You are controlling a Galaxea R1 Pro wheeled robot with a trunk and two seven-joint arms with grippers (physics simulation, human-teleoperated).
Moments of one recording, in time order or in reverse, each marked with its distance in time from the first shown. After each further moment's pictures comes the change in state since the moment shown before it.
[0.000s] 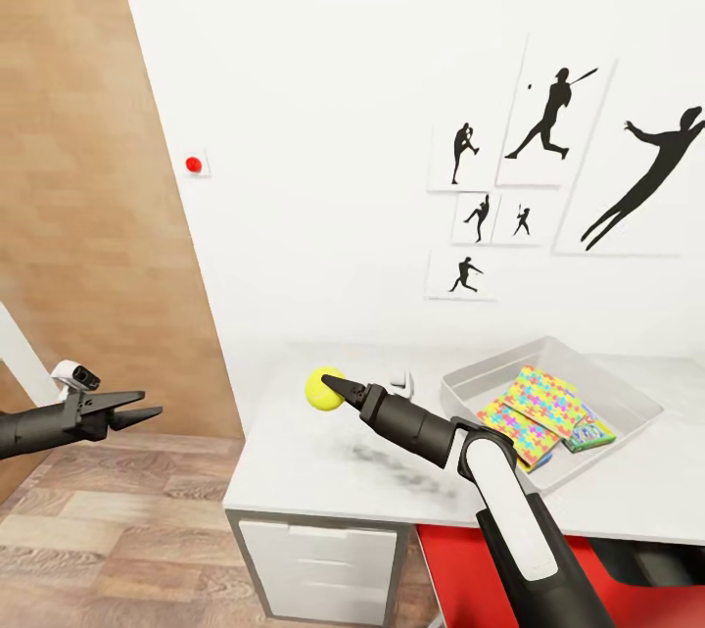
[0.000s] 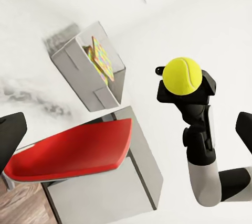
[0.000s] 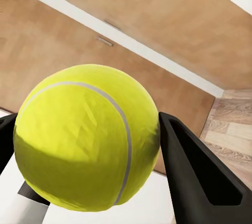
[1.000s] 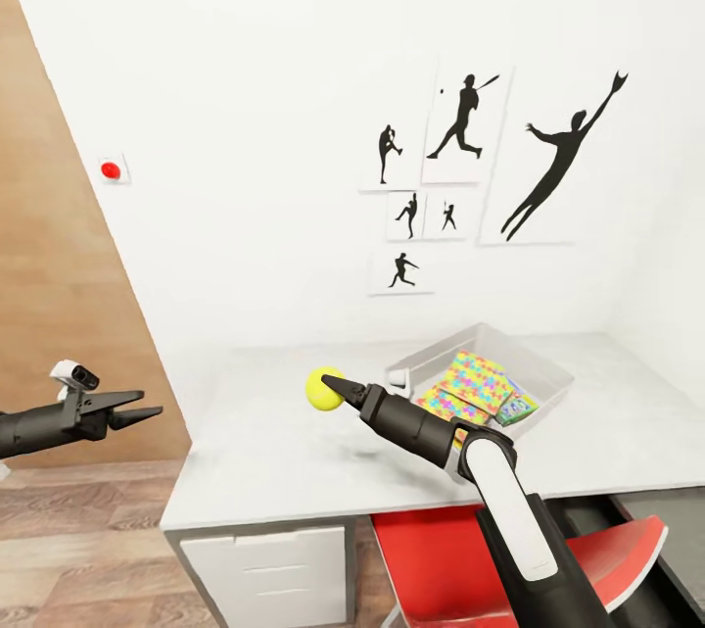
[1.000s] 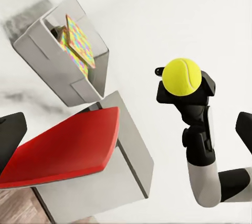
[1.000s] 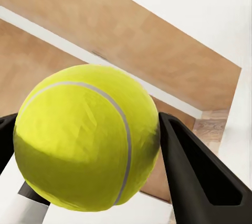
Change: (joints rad) left arm 0.000 0.001 0.002 0.000 0.001 0.001 0.000; right arm 0.001 0.001 0.000 0.000 0.000 0.000 0.000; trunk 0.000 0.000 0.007
